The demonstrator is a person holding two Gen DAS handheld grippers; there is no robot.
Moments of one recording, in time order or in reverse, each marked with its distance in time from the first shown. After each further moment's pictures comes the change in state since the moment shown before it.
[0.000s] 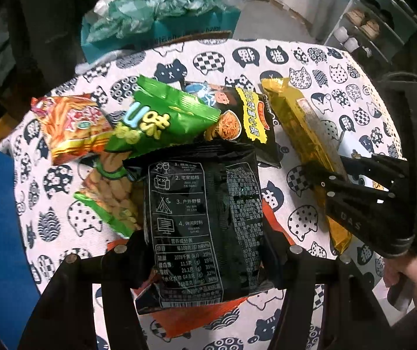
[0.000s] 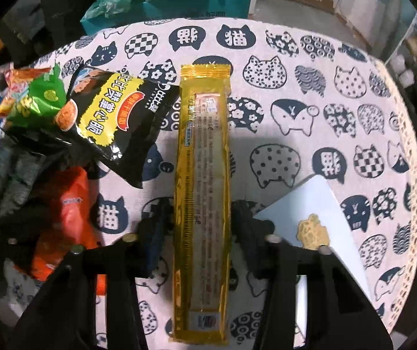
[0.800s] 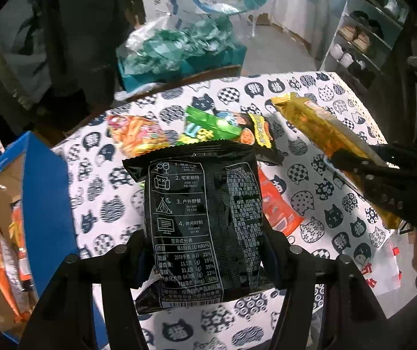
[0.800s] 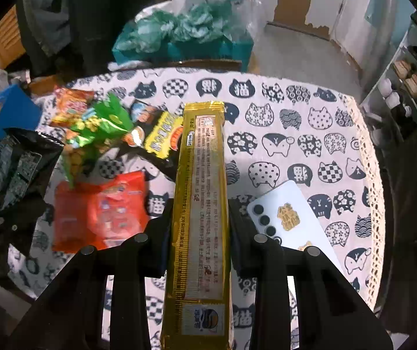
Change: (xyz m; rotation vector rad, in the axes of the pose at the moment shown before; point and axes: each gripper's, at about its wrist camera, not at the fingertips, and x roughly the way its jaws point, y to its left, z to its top) left arm -0.085 0.024 -0.034 0.023 -0.139 0.075; right arm -0.103 0.026 -0.016 -0.015 -0.128 0.013
